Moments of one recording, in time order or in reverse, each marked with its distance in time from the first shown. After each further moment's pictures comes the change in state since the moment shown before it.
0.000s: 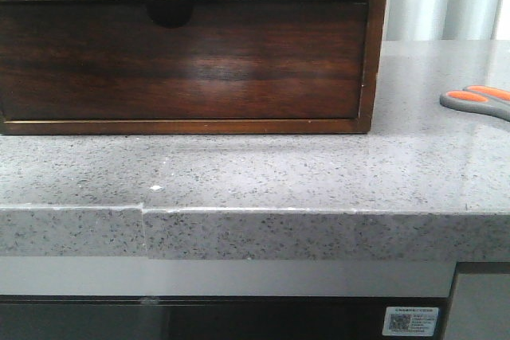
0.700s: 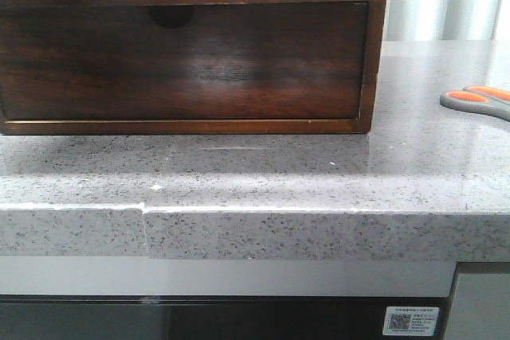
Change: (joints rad) left arm -0.077 -0.246 0.179 0.004 -0.005 0.008; right arm 0.000 0.000 0.000 0.000 0.000 0.000
